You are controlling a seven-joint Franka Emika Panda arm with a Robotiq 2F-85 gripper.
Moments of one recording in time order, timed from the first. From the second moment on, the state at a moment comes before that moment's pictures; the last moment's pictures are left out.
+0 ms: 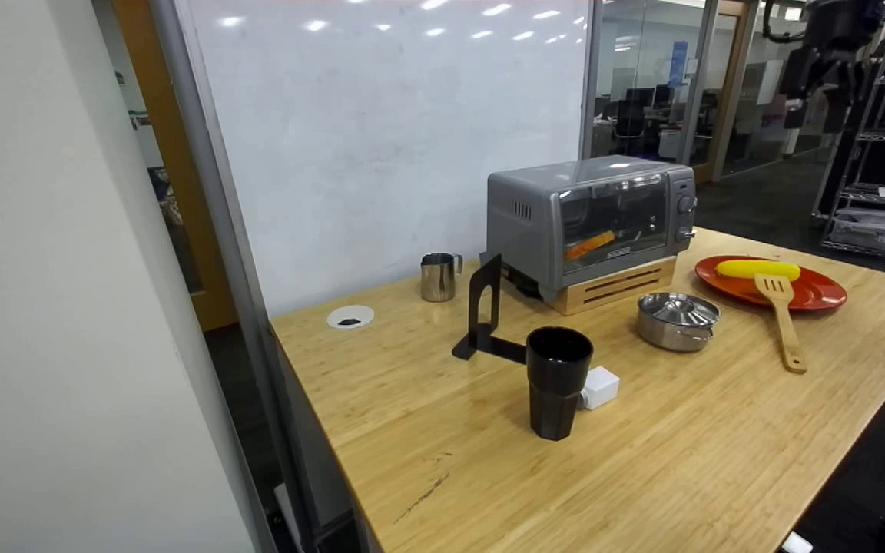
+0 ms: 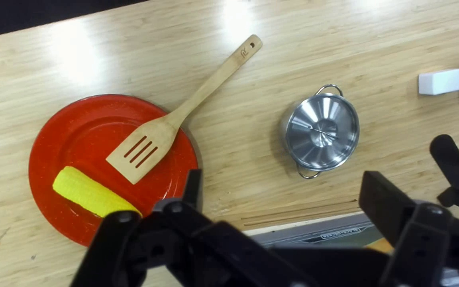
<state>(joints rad) -0.28 -0.03 -0.31 -1.80 0.08 1.64 -0.27</state>
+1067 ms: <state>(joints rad) -0.28 -0.02 -0.31 -1.81 0.17 1.62 -0.27</state>
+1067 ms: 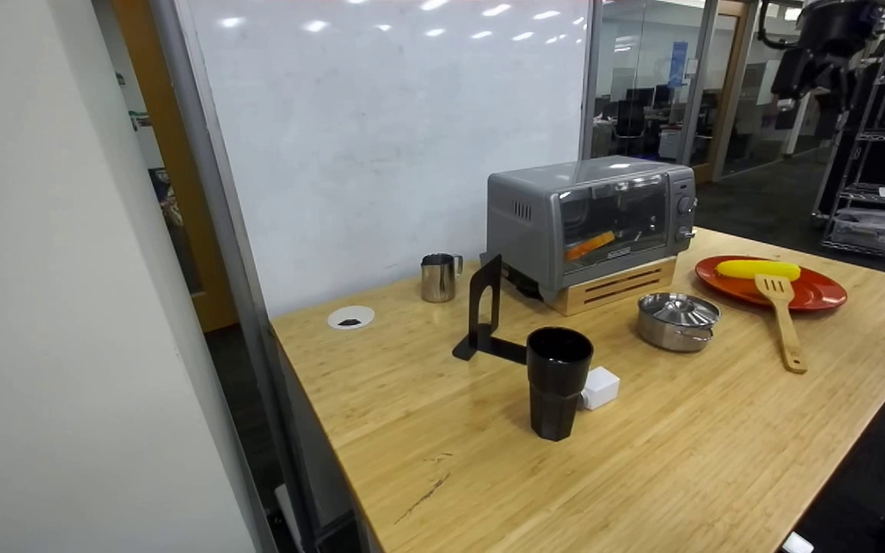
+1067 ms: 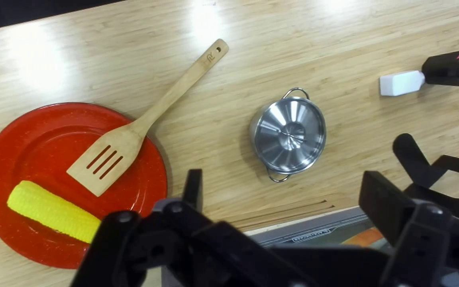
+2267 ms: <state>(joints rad) -0.27 0.01 -0.30 -1.77 0.07 1.52 -0.48</state>
